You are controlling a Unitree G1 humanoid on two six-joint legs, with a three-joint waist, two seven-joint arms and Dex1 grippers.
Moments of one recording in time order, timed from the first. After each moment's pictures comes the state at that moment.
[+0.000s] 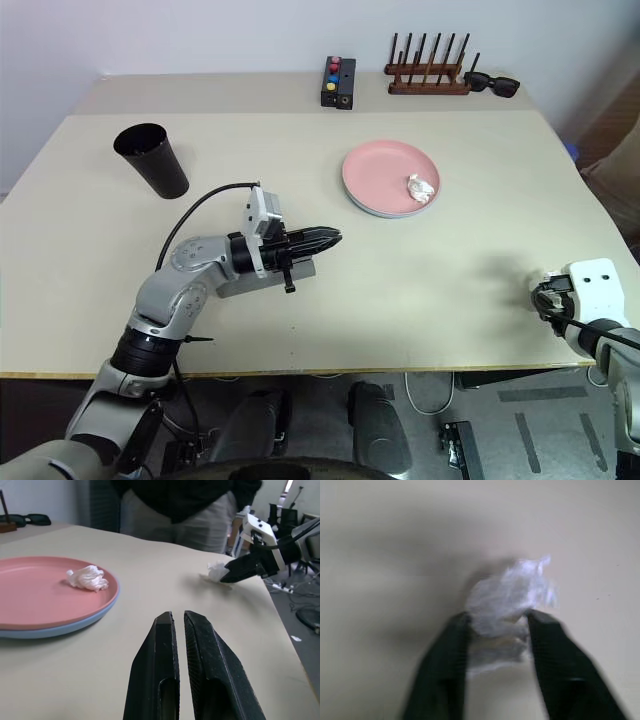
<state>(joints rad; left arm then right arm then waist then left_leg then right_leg) -0.46 0.31 -0.18 -0.11 -0.42 0.41 -0.90 0.17 -0.71 -0.54 -0.26 0.22 0.79 0.49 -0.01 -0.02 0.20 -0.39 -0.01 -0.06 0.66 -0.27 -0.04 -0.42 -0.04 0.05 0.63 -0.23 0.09</state>
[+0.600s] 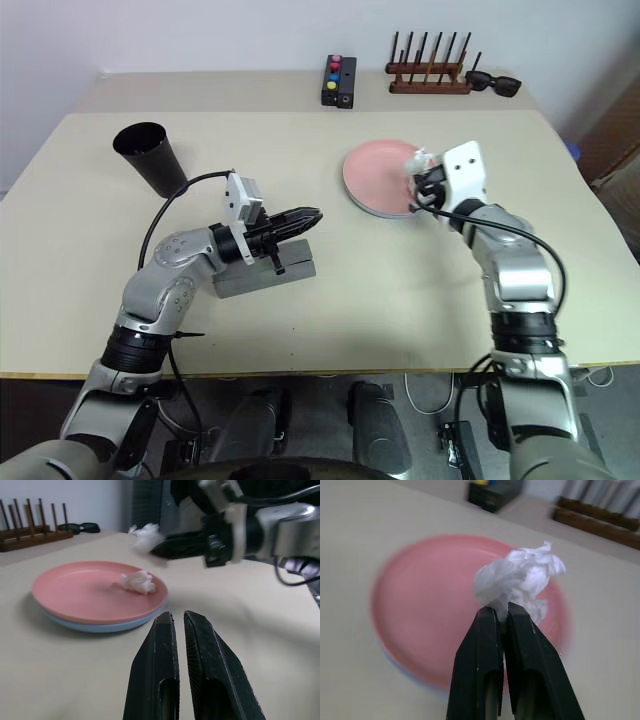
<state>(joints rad) -0.47 0.32 -0.12 -0.10 -0.42 0.38 -0.81 -0.57 -0.47 -0.09 0.12 0.17 0.49 0.47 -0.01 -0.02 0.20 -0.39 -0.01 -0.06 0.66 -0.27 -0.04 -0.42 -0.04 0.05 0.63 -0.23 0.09</state>
